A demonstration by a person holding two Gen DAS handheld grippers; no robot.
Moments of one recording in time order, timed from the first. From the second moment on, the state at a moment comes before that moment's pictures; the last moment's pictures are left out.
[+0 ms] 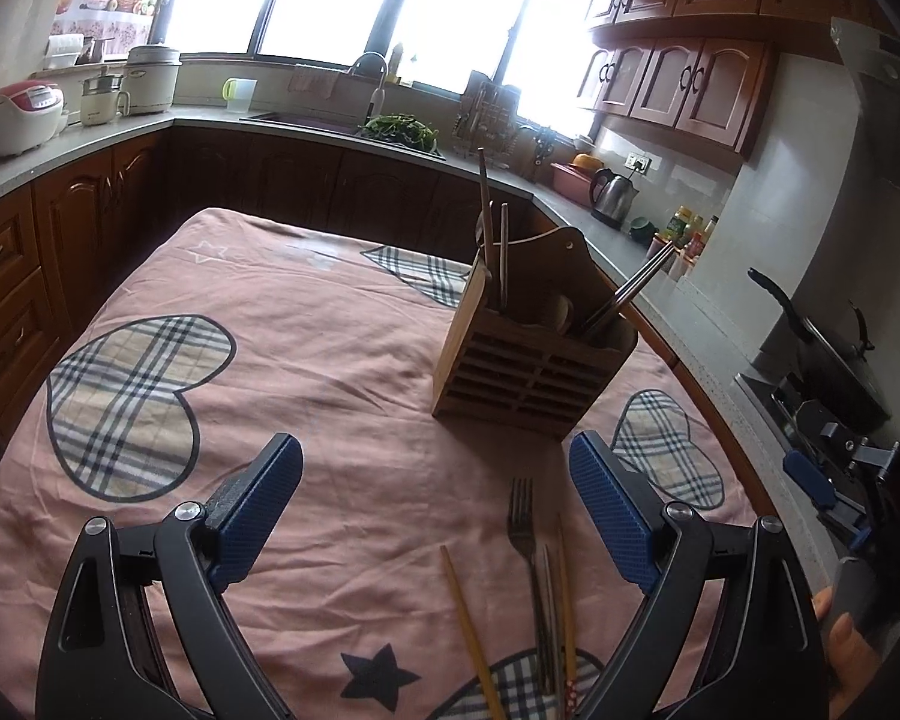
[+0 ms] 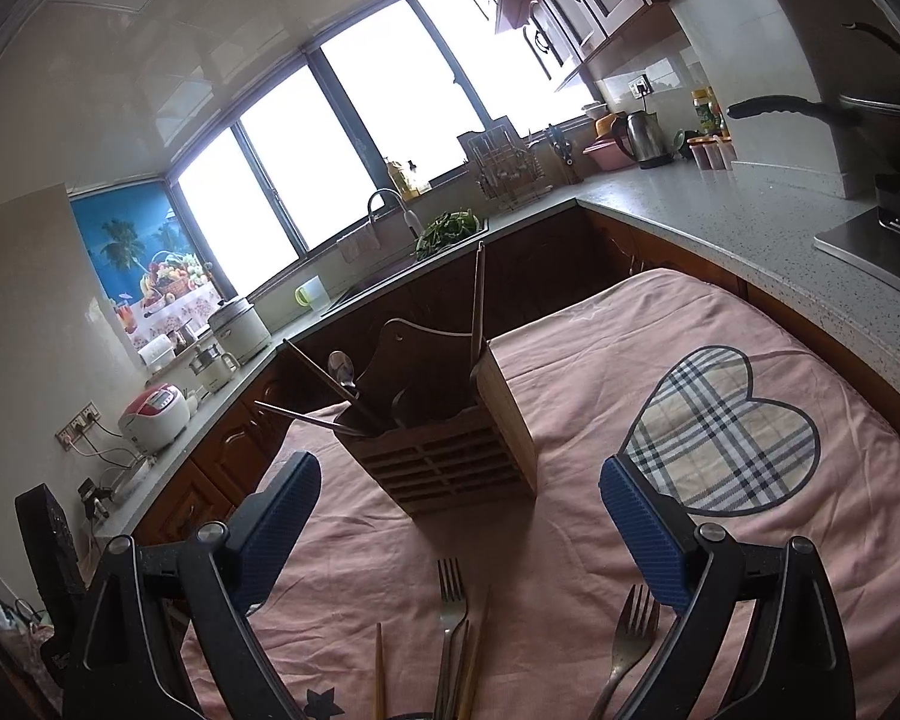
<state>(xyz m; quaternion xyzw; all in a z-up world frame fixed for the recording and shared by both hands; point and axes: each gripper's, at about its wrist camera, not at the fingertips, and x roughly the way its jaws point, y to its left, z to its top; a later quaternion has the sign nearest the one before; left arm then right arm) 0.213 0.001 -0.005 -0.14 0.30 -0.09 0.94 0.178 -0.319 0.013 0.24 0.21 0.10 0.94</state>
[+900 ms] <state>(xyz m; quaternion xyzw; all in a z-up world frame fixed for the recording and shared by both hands) 0.195 -0.008 -0.072 -0.11 0.39 -0.08 0.91 0.160 -0.285 -0.057 0.21 0.30 0.11 0.92</state>
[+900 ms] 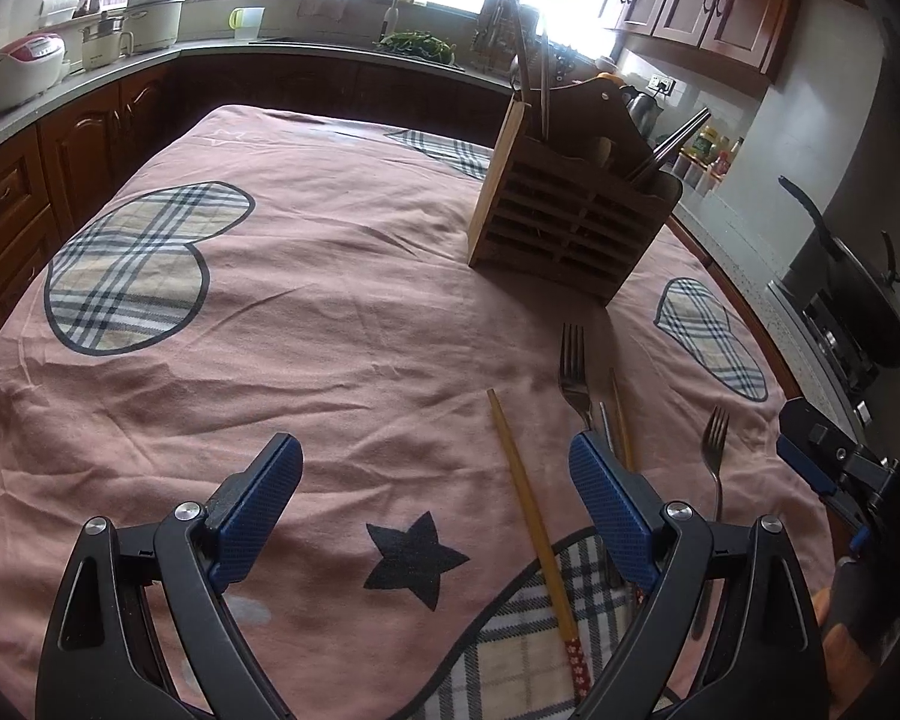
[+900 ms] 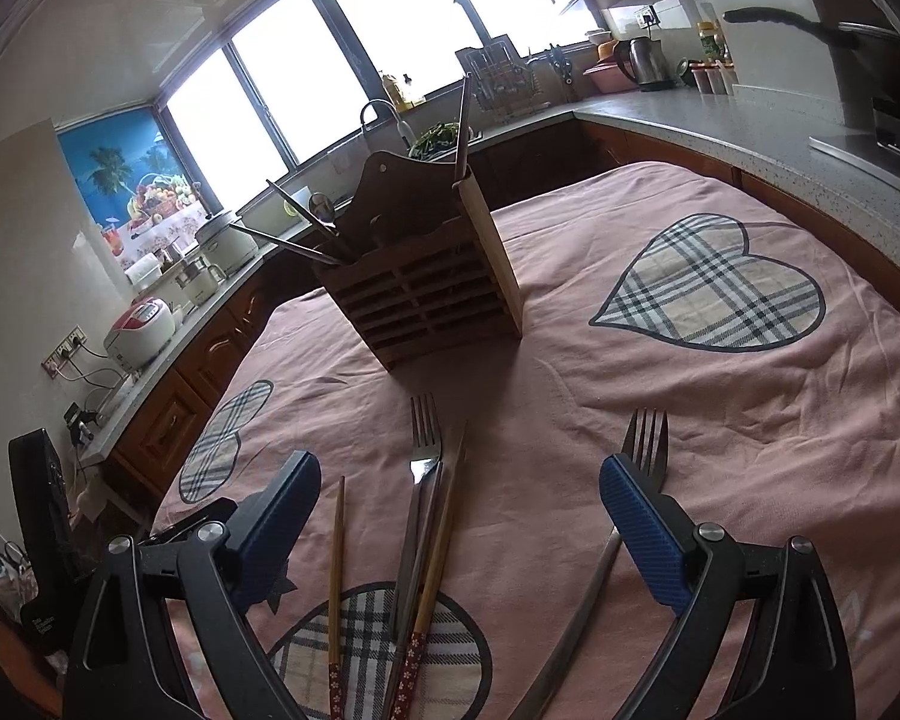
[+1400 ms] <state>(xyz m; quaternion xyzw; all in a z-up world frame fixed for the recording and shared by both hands) 0.228 -0.029 -0.086 -0.08 0.43 -0.10 0.89 0.207 -0.272 -0.077 0.20 0.36 0.12 0.90</state>
